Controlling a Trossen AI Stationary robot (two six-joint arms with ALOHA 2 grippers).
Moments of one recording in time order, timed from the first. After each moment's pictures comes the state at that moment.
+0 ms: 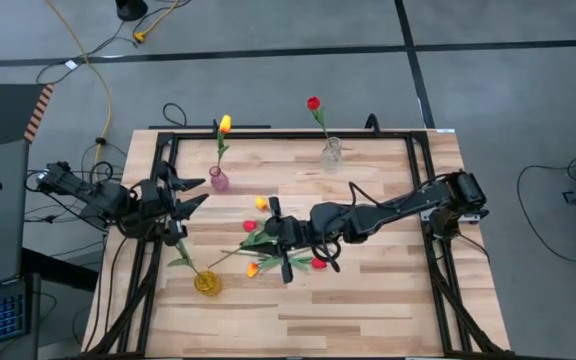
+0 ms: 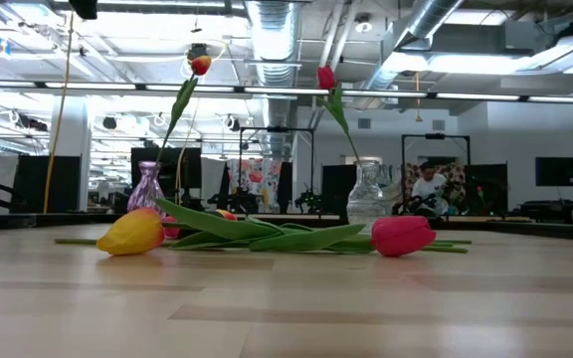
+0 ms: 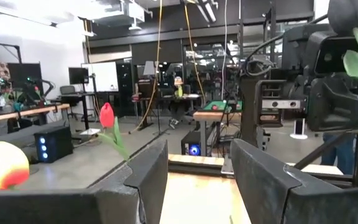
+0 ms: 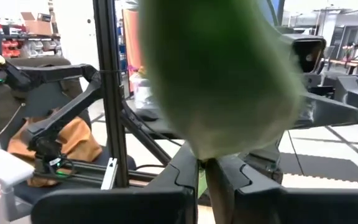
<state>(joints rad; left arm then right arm) -0.42 0.44 0.44 0.26 -0.72 0.19 0.25 1.79 1.45 0.41 0.05 -0.01</state>
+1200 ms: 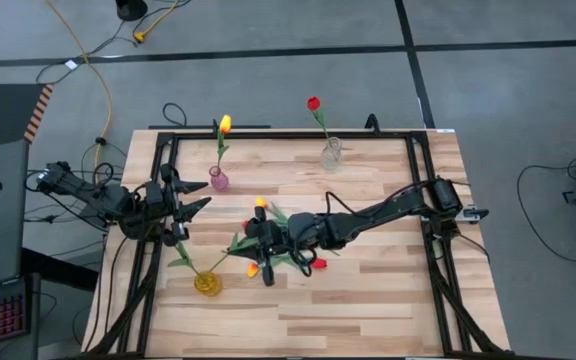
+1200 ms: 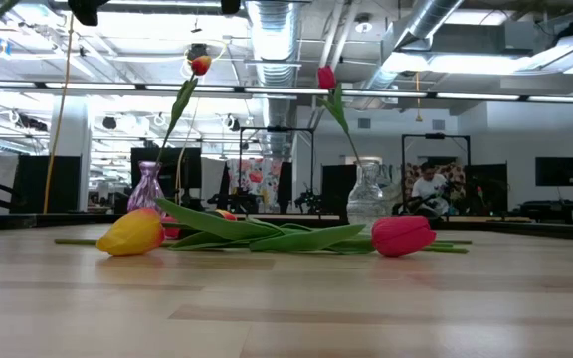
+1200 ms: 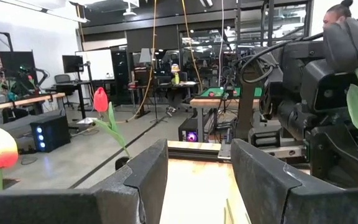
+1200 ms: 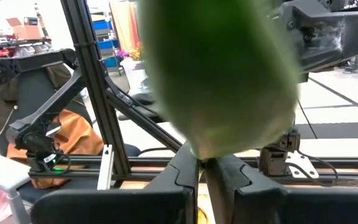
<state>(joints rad) -0.42 0.44 0.44 0.19 -0.71 0.15 0.23 1.97 1.49 0.50 0.05 0.12</state>
